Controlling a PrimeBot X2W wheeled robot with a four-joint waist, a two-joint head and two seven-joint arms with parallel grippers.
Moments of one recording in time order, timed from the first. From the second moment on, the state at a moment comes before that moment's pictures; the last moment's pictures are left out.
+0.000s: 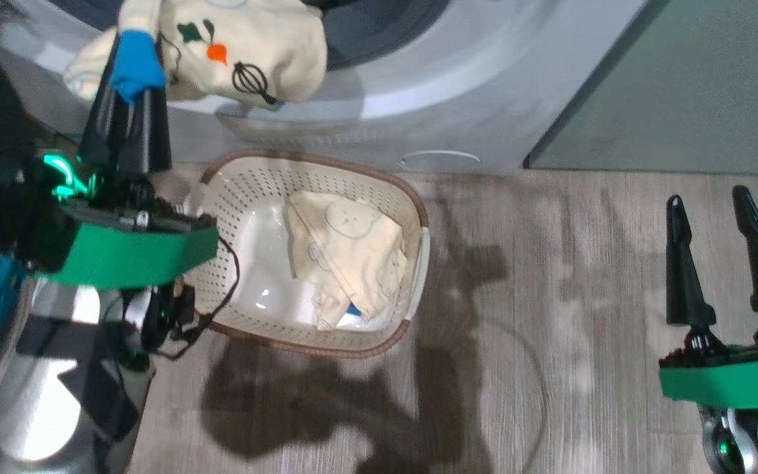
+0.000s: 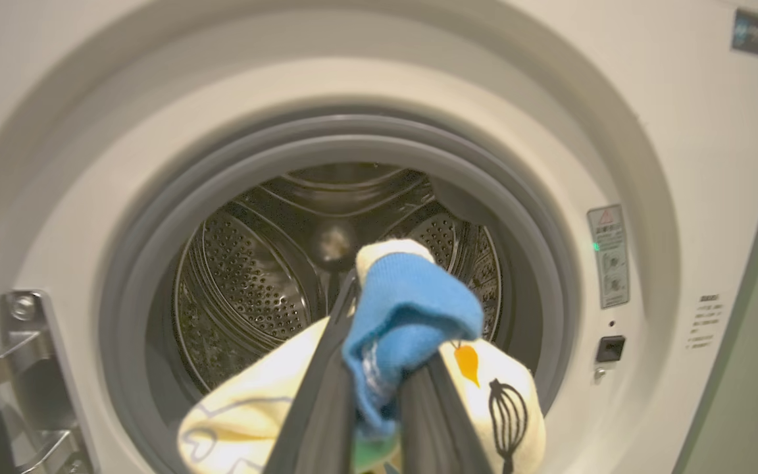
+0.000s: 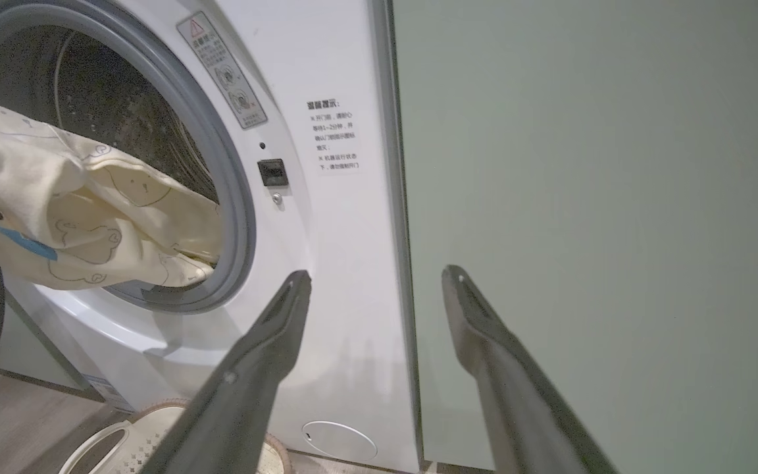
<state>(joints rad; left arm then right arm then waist) -0.40 0.23 -0.04 -0.23 -0.24 0.21 -0.26 -0.10 -0.08 0.08 -0.16 0.19 0.13 -0.26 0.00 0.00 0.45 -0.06</state>
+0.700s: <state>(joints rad) -0.17 0.15 -0.10 -0.15 -0.25 0.14 -0.26 -0.04 -0.09 0.10 -0.14 0.19 0.13 -0.26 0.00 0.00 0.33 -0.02</state>
